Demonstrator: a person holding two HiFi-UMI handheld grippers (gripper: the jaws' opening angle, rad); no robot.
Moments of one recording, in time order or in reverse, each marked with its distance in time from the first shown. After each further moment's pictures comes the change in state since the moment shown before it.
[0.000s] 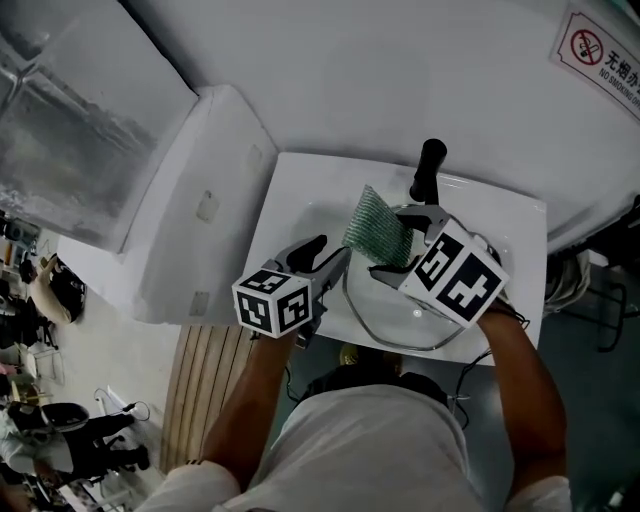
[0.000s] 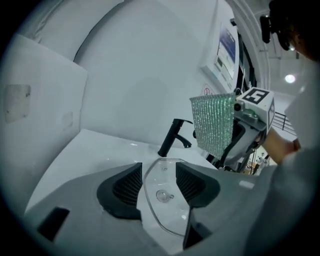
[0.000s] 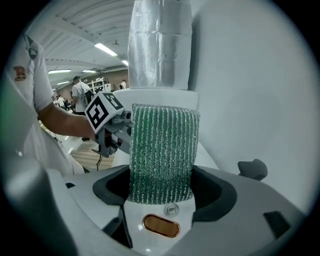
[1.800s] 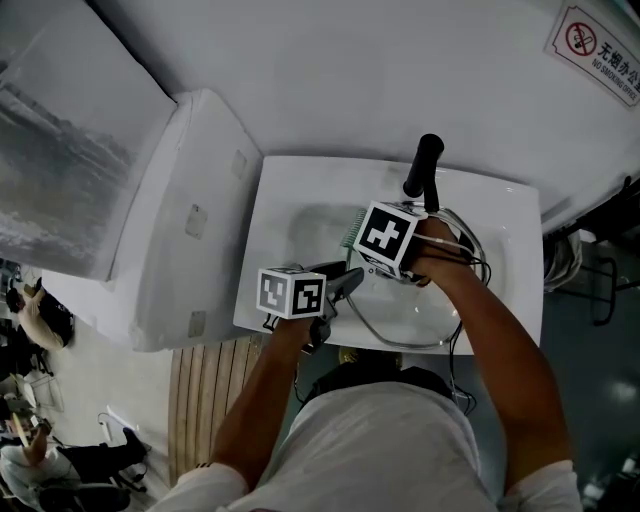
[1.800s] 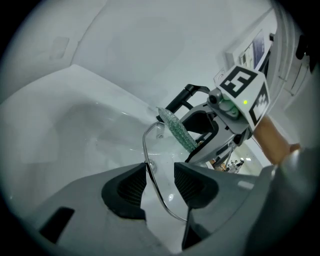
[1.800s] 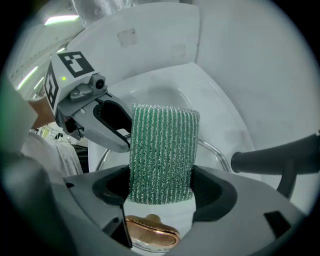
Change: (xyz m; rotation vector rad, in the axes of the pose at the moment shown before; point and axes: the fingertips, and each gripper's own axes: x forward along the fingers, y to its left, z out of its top) left arm 0.044 0.010 -0.088 -0.239 0.314 -0.210; right arm 0.101 -0.019 -0.096 0.132 0.623 0.075
